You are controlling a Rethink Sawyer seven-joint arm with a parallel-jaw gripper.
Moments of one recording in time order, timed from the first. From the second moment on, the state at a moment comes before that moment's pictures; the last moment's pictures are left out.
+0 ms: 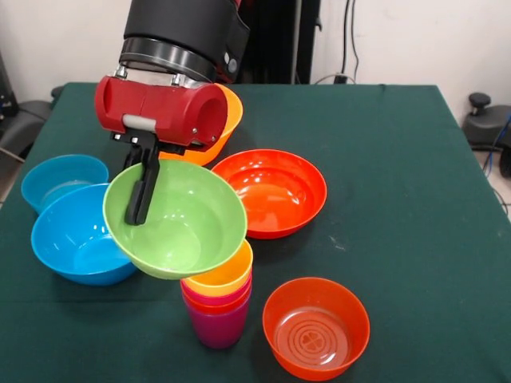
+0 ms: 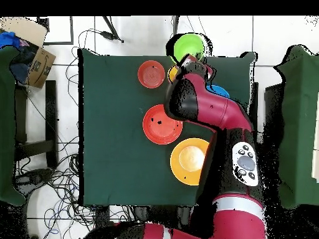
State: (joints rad) arm -0.29 -0.56 -0.06 1.41 0.02 -0.08 2.07
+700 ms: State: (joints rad) arm -0.44 -0.67 0.03 1.42 -0.07 0.09 2.07
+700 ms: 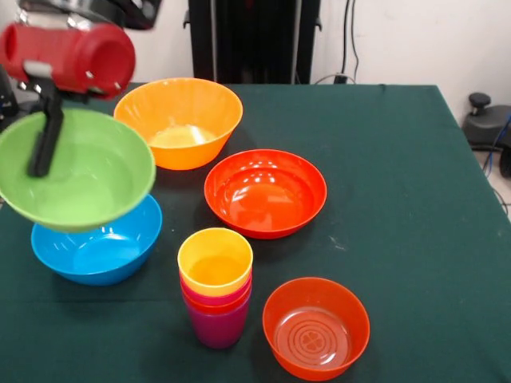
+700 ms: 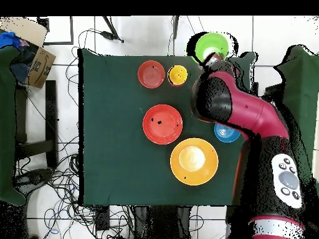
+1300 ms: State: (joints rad) arm -0.44 -0.73 0.05 1.41 -0.08 0.15 2.07
